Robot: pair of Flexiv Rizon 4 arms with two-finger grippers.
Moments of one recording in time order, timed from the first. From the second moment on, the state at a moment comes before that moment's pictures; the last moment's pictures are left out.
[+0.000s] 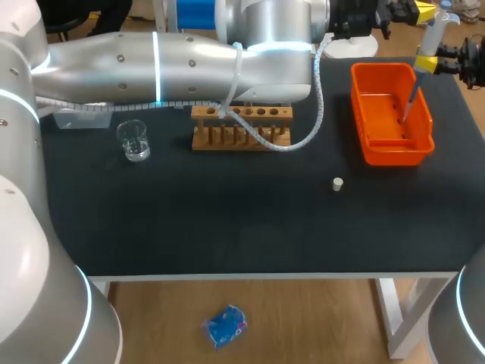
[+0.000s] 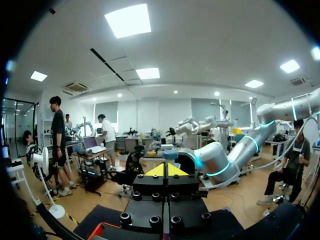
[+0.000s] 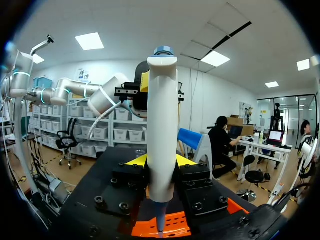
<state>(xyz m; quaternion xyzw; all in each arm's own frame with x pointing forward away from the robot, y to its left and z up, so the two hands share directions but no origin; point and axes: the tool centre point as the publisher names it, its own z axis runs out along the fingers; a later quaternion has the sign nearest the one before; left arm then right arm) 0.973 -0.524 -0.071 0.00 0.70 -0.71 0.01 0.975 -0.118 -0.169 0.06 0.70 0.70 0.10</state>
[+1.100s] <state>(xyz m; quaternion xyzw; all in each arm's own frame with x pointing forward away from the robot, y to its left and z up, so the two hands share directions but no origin) 0.973 -0.526 -0.075 0.00 0.70 -0.71 0.01 0.974 -0.118 -0.172 0.06 0.70 0.70 0.10</state>
